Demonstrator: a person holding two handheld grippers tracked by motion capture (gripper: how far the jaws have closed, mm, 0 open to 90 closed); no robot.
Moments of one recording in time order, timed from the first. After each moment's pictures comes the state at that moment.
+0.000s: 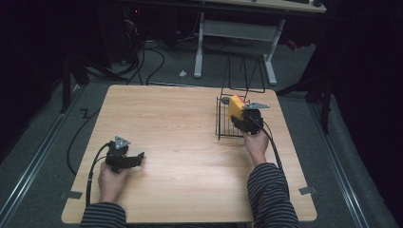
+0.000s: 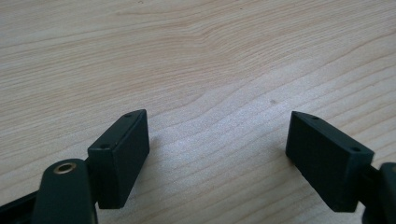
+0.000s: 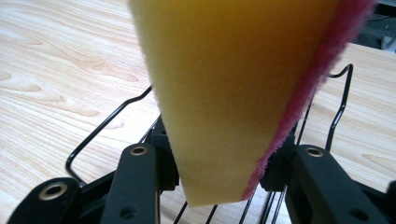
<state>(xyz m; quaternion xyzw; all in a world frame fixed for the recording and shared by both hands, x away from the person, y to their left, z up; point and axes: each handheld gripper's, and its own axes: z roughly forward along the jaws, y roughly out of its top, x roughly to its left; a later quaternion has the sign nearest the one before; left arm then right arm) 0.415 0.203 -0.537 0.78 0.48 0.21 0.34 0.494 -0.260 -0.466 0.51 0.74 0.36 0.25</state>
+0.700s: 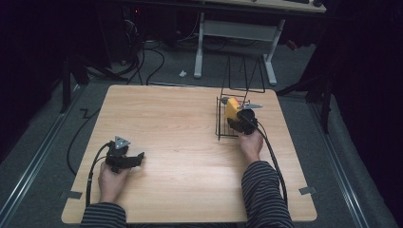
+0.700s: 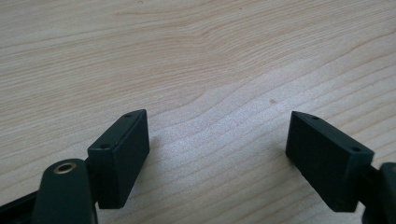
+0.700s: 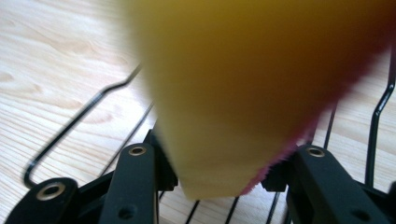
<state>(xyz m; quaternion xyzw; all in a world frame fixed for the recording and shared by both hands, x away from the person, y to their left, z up) 0.414 0.203 -0.537 0.78 0.48 0.21 0.34 0.510 -0.252 -0.490 0.53 0.75 0.33 0.23</state>
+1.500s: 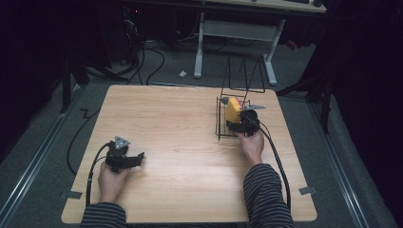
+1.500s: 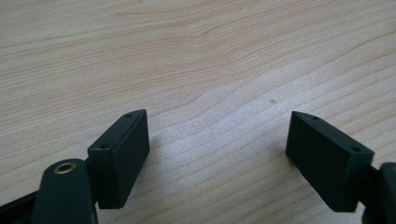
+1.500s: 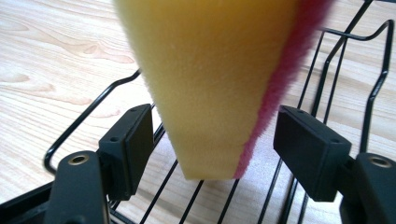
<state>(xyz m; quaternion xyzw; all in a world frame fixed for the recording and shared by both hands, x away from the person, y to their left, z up) 0.414 0.203 -0.537 0.78 0.48 0.21 0.34 0.502 -0.259 -0.482 0.54 0.74 0.34 0.21</state>
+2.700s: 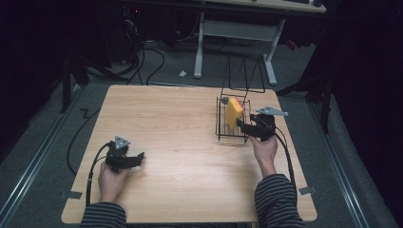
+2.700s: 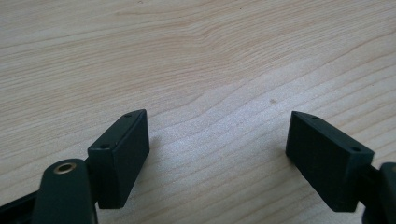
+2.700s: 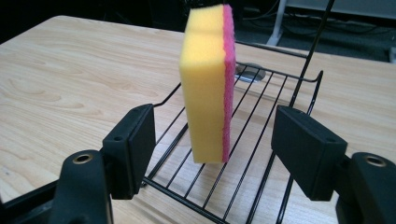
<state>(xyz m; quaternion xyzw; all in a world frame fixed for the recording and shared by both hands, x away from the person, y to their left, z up) 0.414 0.203 -0.537 0.78 0.48 0.21 0.34 0.448 -0.284 -0.440 0.51 0.71 0.42 0.25</state>
